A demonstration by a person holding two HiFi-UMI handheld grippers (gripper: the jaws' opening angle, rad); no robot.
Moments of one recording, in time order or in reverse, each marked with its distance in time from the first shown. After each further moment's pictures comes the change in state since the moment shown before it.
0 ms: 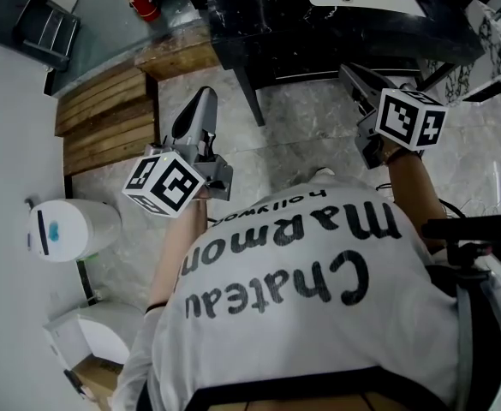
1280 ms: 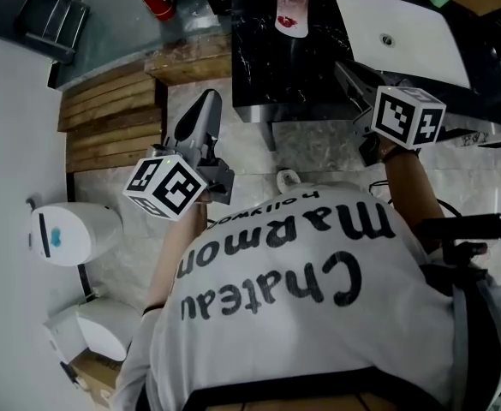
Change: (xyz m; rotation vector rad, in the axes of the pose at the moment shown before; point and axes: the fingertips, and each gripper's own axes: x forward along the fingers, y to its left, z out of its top) left arm 0.149 0.125 0.057 -0.007 0.014 0.095; right arm 0.215 -0.052 0.093 -0.030 0.062 0.110
